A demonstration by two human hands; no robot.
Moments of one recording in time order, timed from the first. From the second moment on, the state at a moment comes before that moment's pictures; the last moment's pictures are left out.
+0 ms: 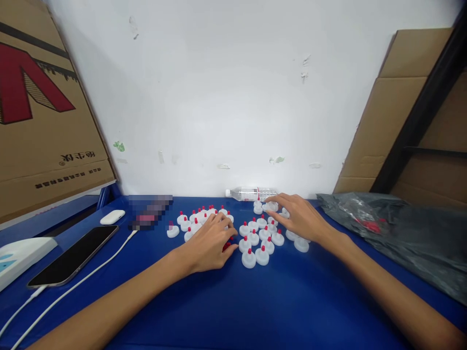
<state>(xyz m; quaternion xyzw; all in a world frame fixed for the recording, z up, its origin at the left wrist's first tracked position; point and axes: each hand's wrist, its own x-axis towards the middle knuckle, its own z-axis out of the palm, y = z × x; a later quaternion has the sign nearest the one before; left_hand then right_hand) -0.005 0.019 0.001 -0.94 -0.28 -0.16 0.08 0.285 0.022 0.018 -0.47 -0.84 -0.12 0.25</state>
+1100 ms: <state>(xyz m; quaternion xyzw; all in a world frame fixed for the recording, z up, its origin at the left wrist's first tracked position) 0.001 0.016 -0.001 -0.90 -0.23 -0.36 0.09 0.244 -0.003 0.016 -0.29 -0.89 -0.14 0.33</state>
